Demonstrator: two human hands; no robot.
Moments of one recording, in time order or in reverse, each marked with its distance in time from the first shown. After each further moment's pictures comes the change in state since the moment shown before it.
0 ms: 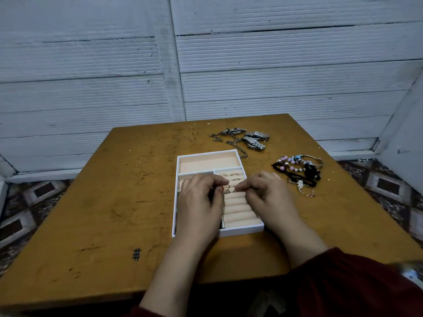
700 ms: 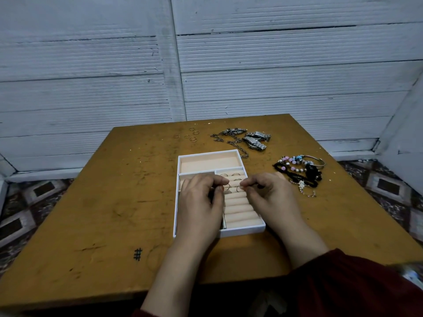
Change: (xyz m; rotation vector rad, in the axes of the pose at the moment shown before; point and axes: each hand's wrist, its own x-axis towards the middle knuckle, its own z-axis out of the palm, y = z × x) left_hand -0.001 -0.002 0.000 -0.004 0.018 -0.006; right_hand -0.003 -0.011 -0.005 0.019 0.095 0.022
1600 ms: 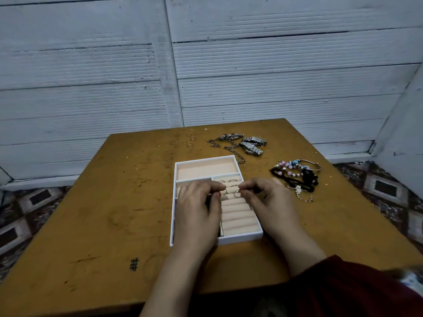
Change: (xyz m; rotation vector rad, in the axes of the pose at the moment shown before) left_hand 0.001 0.000 0.001 -0.004 -0.004 0.012; right_hand 0.000 0.000 -0.002 0.088 -0.014 0.078
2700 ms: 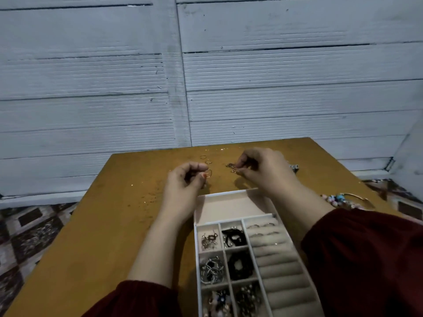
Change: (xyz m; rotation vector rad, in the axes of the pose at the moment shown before) left_hand 0.139 -0.100 -0.005 -0.526 -0.066 -0.334; right_hand 0.158 -0.028 0.055 -0.215 -0.166 -0.107
